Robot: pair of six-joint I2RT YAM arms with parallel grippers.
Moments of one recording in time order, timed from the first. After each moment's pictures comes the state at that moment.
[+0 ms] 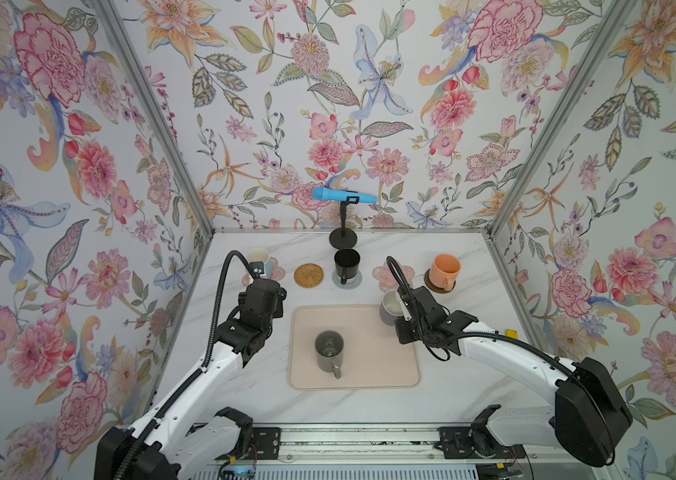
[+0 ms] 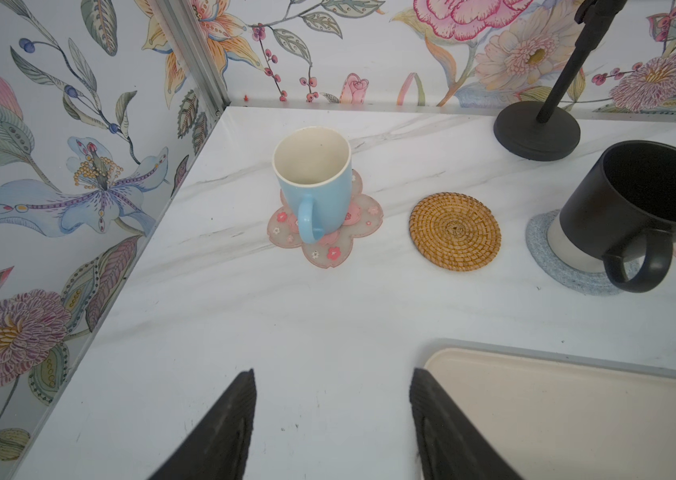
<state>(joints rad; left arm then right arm) -0.41 1.04 0.78 -0.36 -0.52 -0.26 0.66 1.31 0.82 -0.48 0.11 0.29</state>
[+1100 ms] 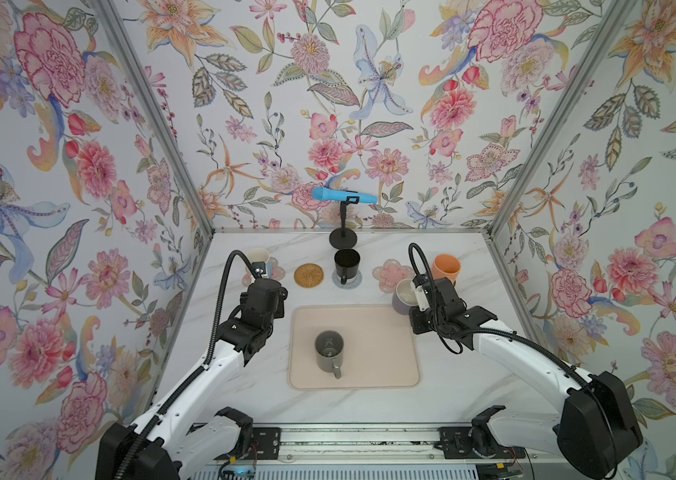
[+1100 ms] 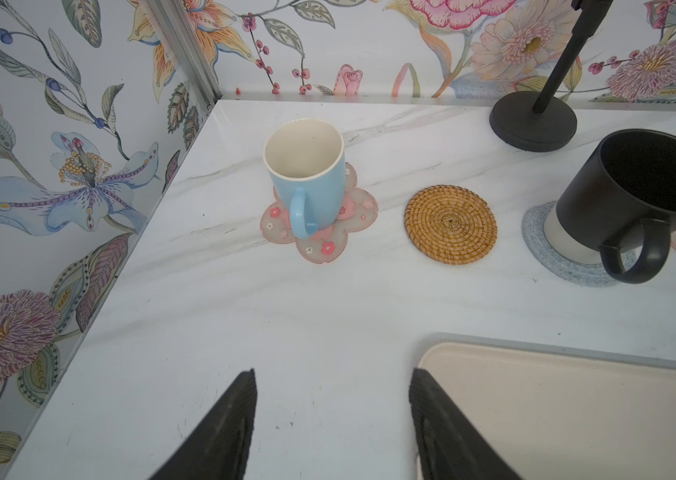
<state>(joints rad) -0.41 1.06 0.78 -0.36 -0.50 -0.26 0.50 1.27 0.83 -0.48 0.06 0.19</state>
